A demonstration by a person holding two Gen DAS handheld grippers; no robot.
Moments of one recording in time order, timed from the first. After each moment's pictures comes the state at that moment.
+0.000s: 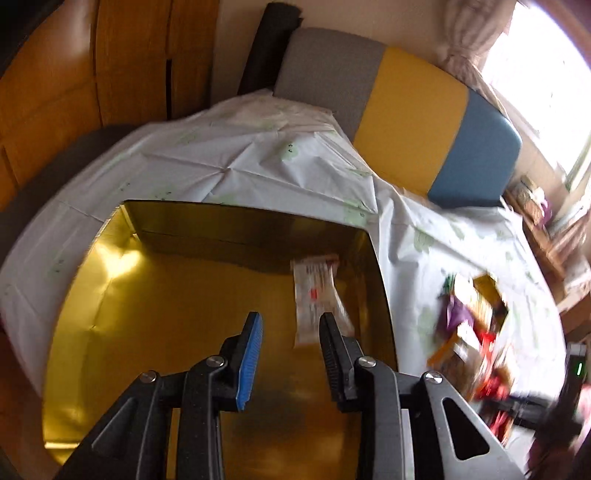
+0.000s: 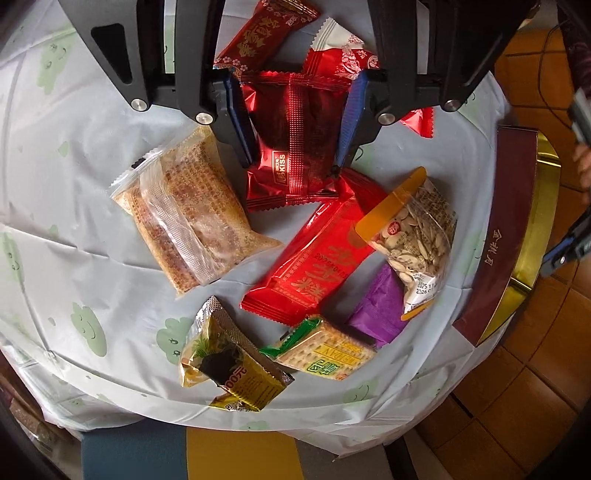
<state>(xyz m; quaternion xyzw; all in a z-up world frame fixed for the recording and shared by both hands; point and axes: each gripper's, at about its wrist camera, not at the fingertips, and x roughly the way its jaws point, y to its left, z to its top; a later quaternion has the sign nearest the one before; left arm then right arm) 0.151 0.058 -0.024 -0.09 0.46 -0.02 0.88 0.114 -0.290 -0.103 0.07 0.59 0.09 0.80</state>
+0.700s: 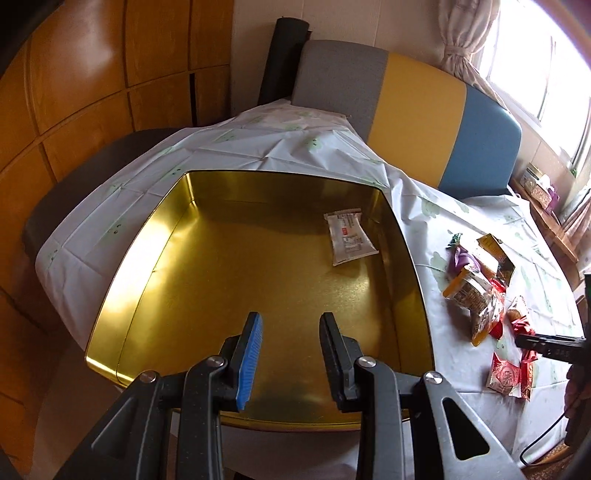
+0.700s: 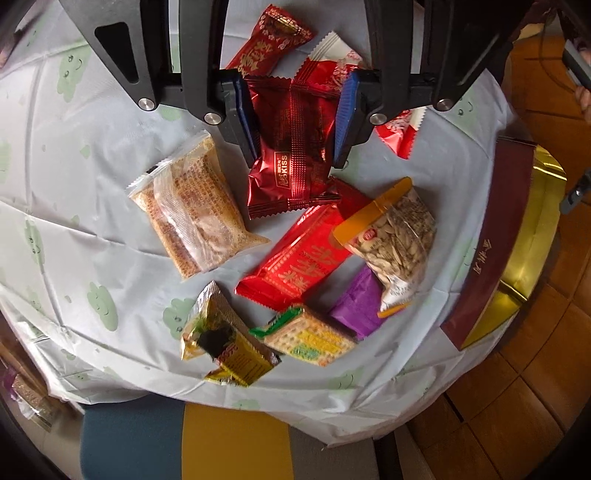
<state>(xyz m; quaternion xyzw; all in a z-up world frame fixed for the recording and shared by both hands) 0.059 0.077 -0.021 -0.07 0.44 0.02 0.90 0.096 -0.283 -0.073 0.06 0.56 0.09 0.82</state>
